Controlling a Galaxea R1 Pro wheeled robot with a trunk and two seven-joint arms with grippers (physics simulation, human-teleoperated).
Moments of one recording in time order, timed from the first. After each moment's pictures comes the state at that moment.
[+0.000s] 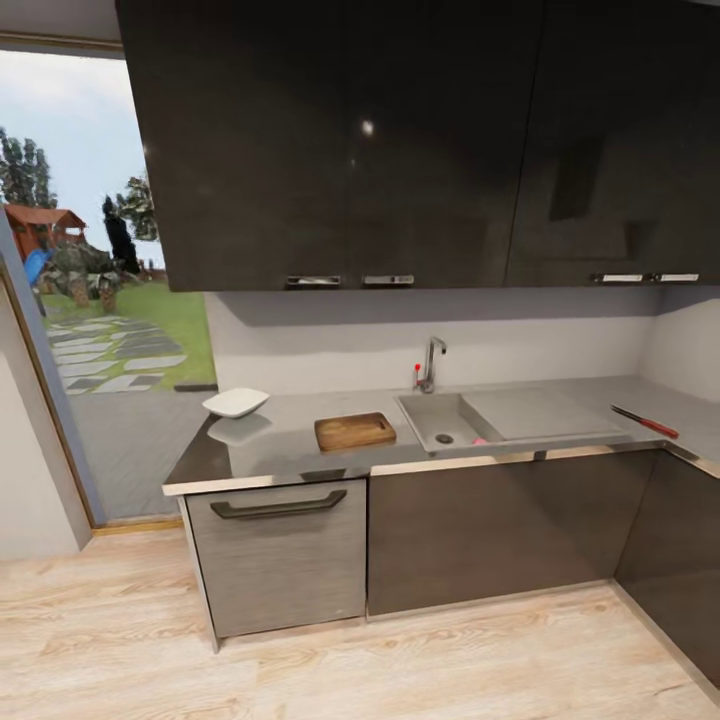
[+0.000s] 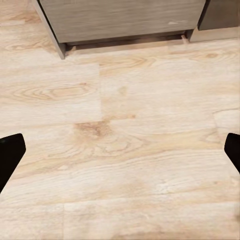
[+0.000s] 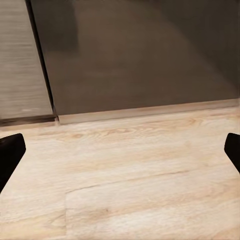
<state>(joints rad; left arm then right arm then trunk) -0.02 -0.07 -0.04 -0.34 -0.02 -0.42 0.18 -0.14 0.09 -0.88 -0.16 0.91 -0.91 -0.09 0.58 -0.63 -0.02</state>
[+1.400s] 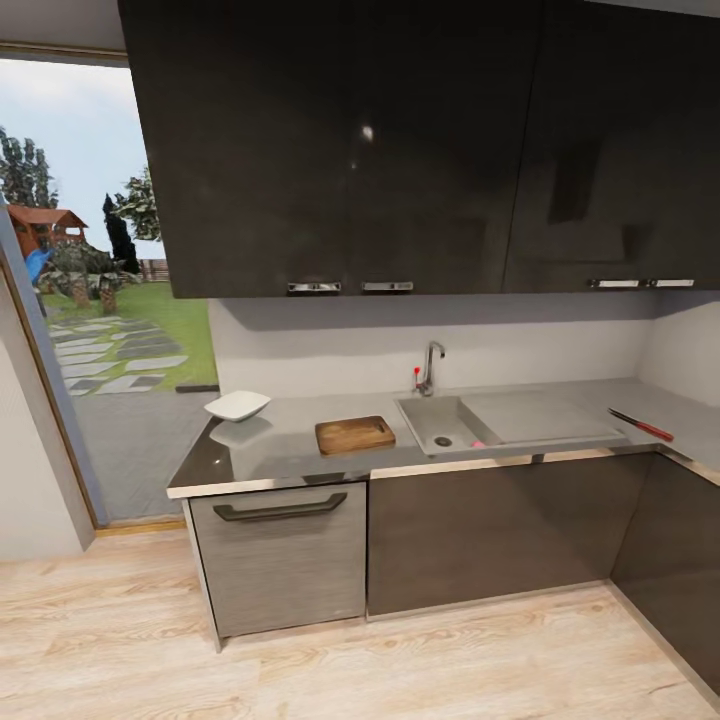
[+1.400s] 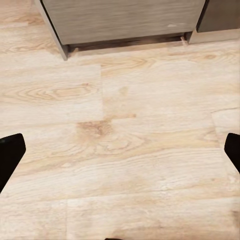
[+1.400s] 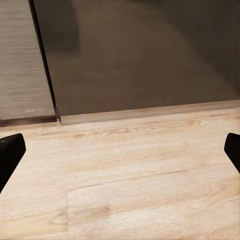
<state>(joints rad) -0.02 -0.07 -0.04 -0.35 -0.02 -0.42 0.18 -0.14 0.09 -0.88 -0.16 0.91 -0.90 -0.09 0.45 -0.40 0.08</state>
